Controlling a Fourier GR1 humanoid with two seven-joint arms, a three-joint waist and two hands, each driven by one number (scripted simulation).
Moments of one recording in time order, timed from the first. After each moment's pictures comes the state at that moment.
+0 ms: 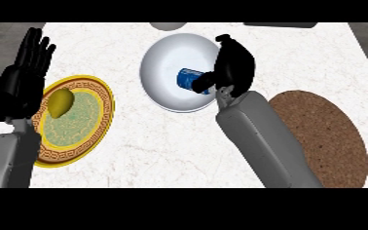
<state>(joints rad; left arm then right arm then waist) -0.31 0.31 0.19 -1.45 0.14 0.01 -0.02 -0.76 -0.01 0.32 -1.26 0.89 -0.18 1.12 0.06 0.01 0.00</state>
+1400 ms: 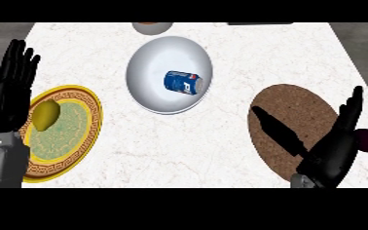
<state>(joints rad) -0.23 0.31 0.24 -1.50 0.14 0.03 -0.02 -0.04 -0.09 0.29 -1.95 1.05 -0.83 0.98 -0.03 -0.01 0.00</state>
